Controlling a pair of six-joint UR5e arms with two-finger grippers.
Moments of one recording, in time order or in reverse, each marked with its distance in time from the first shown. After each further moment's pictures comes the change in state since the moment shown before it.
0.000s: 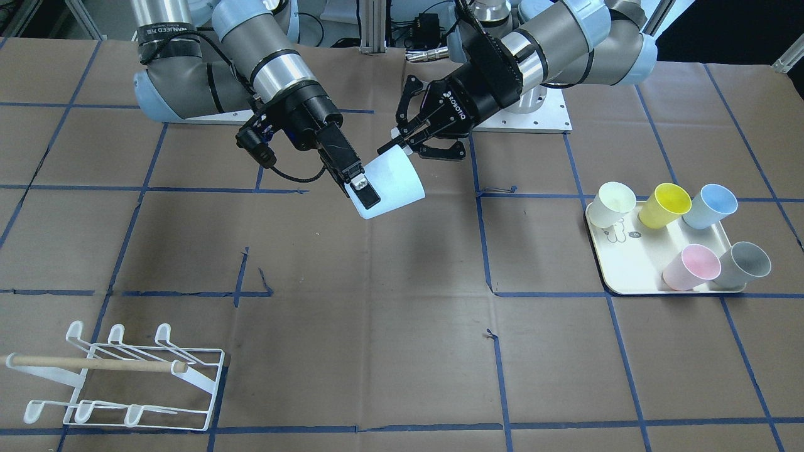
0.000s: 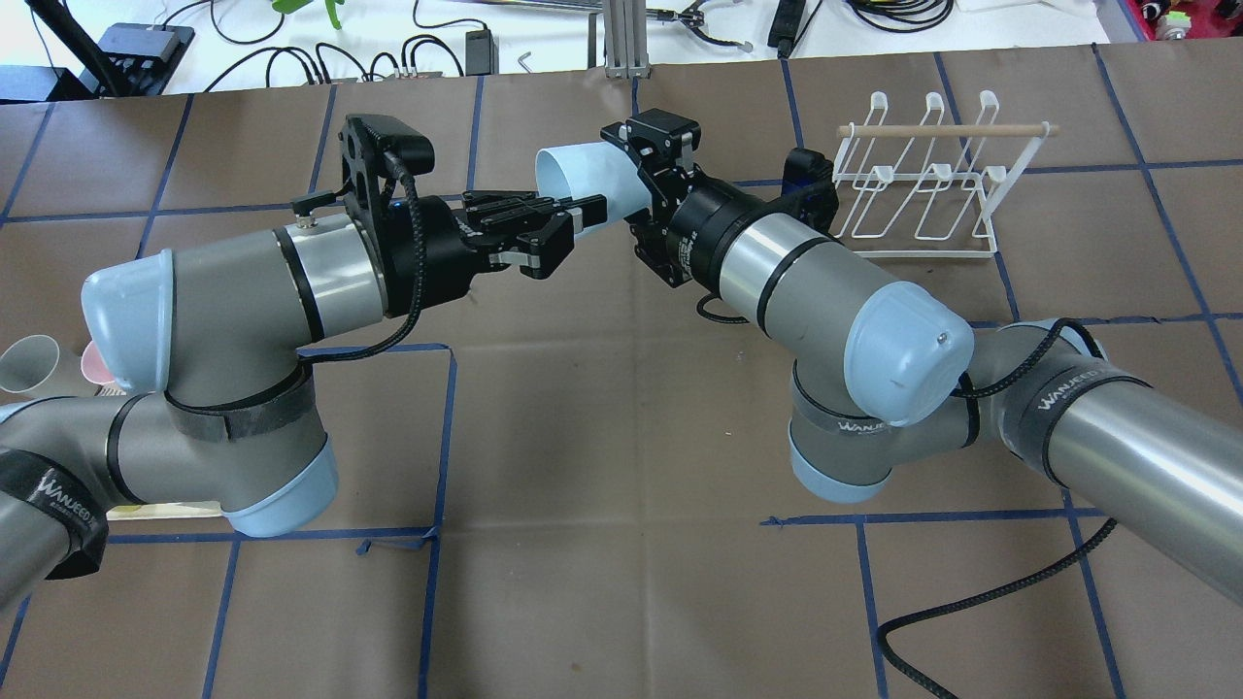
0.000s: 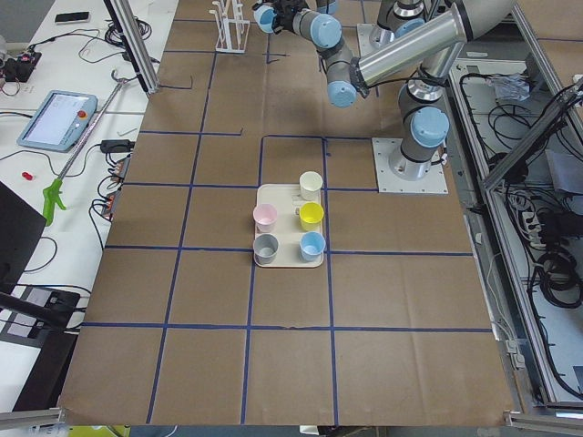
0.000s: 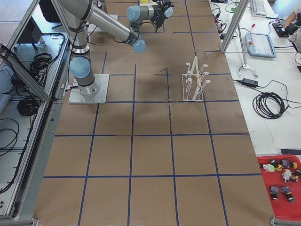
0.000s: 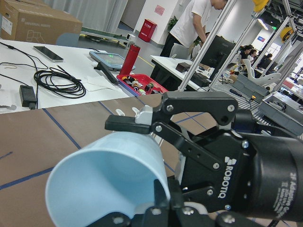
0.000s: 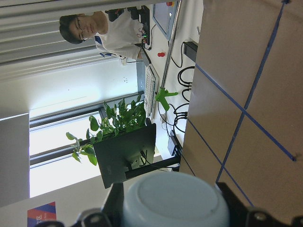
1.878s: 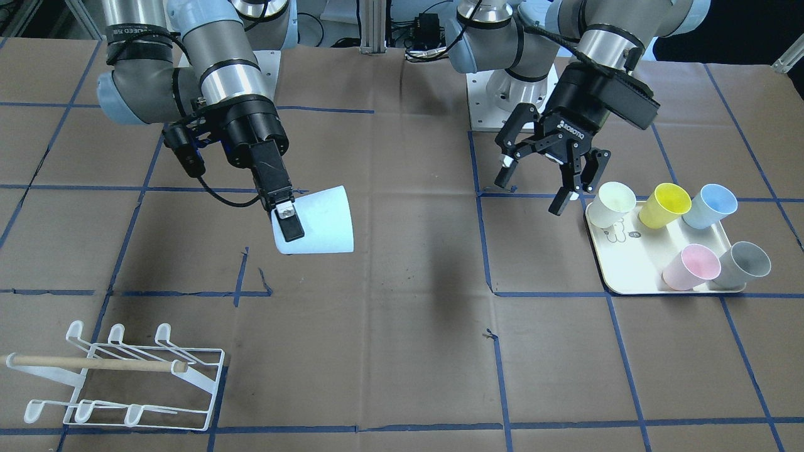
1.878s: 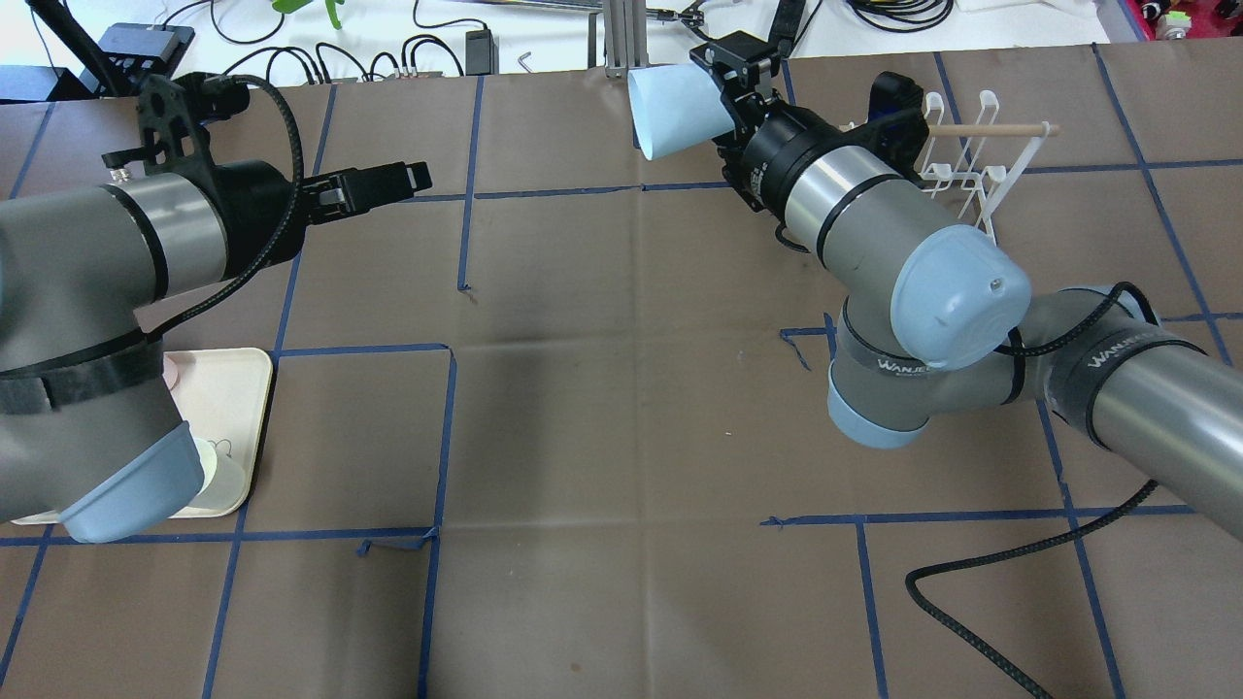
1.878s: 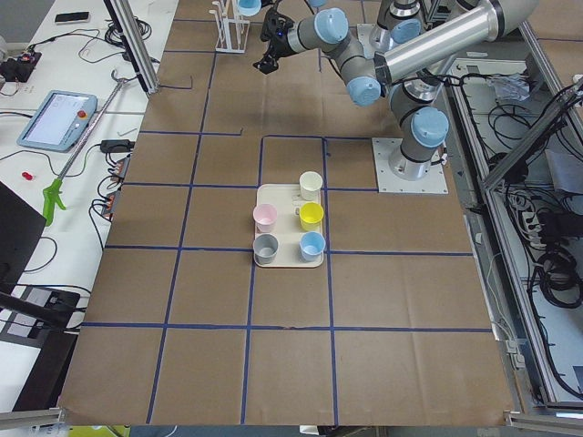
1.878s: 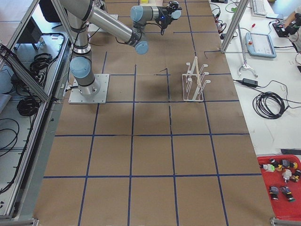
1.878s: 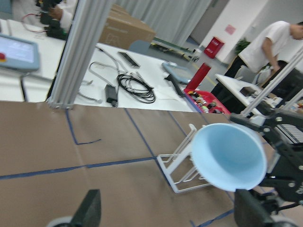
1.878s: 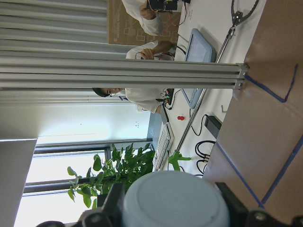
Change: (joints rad) left arm 0.204 0.172 0.076 -0.512 0.464 -0.079; right arm -0.129 0.008 -0.059 -0.002 -0.111 -0.295
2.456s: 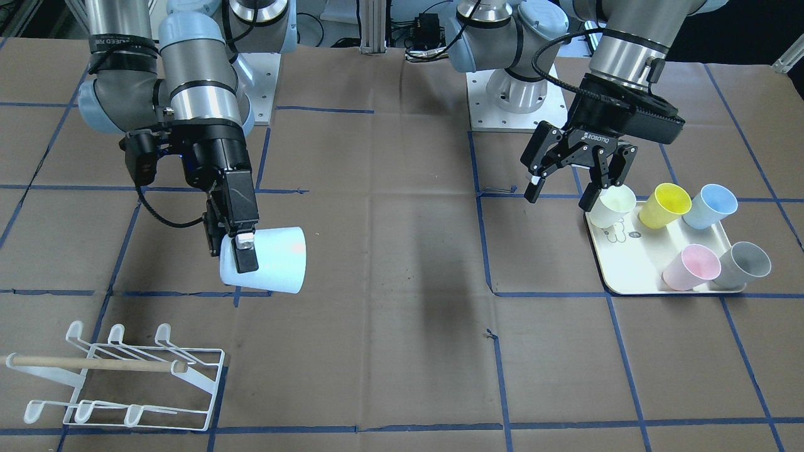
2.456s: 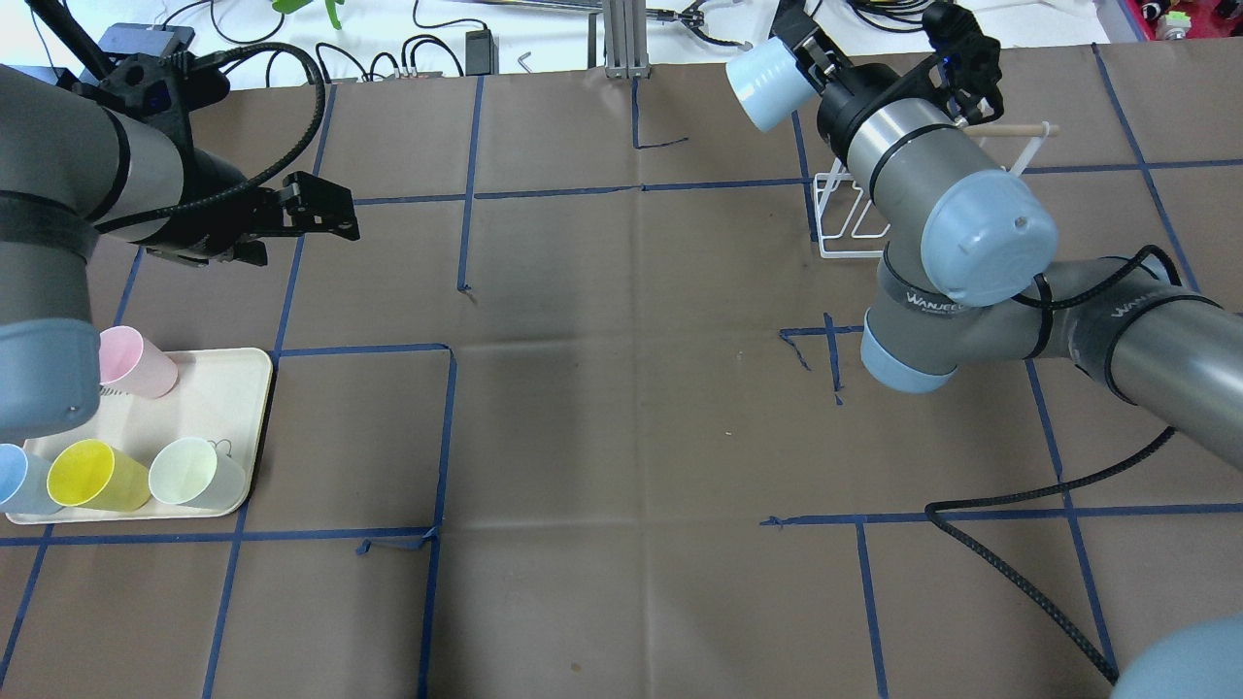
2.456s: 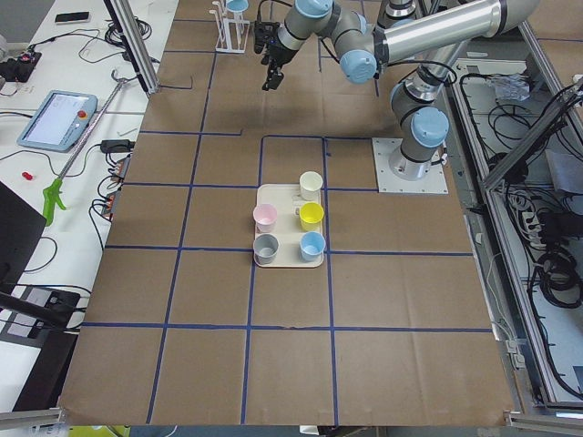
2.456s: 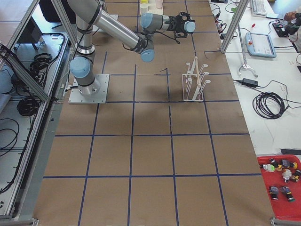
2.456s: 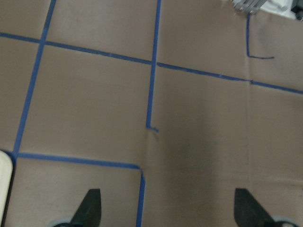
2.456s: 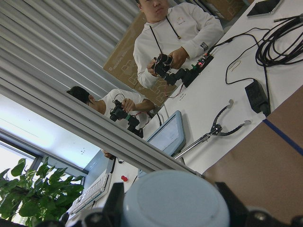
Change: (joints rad) left arm -0.036 -0.008 0.253 -0.648 0.358 -0.002; right arm -0.104 0.097 -0.085 0.001 -0.106 -0.585
